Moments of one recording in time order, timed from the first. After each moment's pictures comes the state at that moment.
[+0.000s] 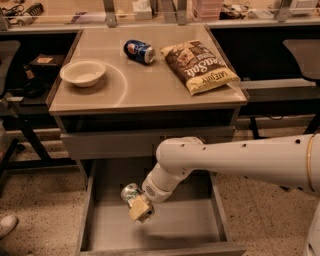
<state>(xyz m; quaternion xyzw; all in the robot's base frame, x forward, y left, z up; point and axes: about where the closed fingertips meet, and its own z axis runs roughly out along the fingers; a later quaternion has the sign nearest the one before) 0.434 0.049 0.555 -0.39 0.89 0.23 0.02</state>
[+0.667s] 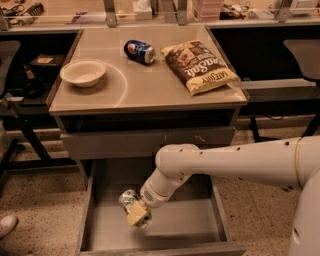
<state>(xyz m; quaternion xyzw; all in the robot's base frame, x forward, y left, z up) 0.425 0.057 0.533 -0.38 0.89 0.25 0.01</state>
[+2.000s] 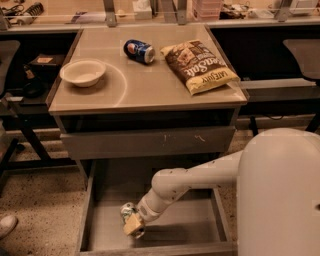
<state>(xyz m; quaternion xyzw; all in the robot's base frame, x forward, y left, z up) 0.431 0.082 0.414 -0.32 0.91 0.27 0.00</state>
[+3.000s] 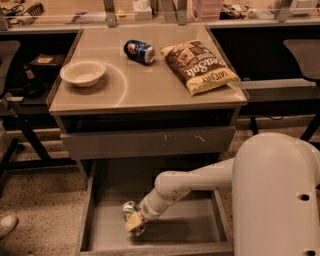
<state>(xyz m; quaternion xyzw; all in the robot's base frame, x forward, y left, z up) 0.450 0.085 0.383 -0.30 0.91 0.29 0.01</state>
